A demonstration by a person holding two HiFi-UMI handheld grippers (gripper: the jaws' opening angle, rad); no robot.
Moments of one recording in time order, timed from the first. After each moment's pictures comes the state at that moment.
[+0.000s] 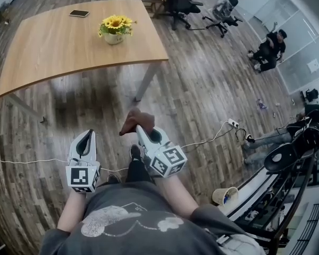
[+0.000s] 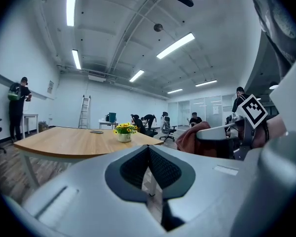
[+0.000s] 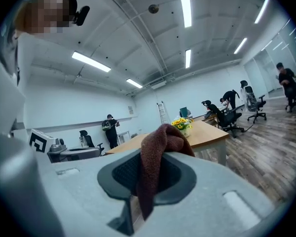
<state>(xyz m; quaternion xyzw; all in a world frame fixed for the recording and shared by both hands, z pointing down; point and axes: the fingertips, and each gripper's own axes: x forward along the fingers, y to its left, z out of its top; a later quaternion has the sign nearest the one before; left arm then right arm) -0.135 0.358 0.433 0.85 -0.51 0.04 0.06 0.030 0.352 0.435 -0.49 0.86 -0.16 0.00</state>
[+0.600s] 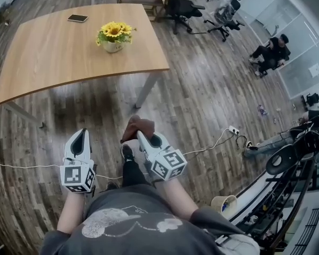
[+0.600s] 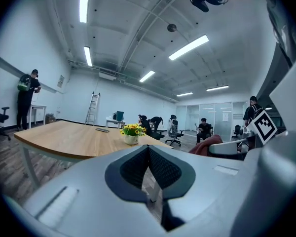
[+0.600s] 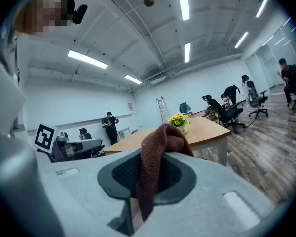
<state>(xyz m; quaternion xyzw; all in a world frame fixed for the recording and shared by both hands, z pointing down) -0.148 0.294 0.427 0.83 -0.55 0.01 0.10 0.044 0.305 0.453 -0.48 0.86 -0.18 -0.01</state>
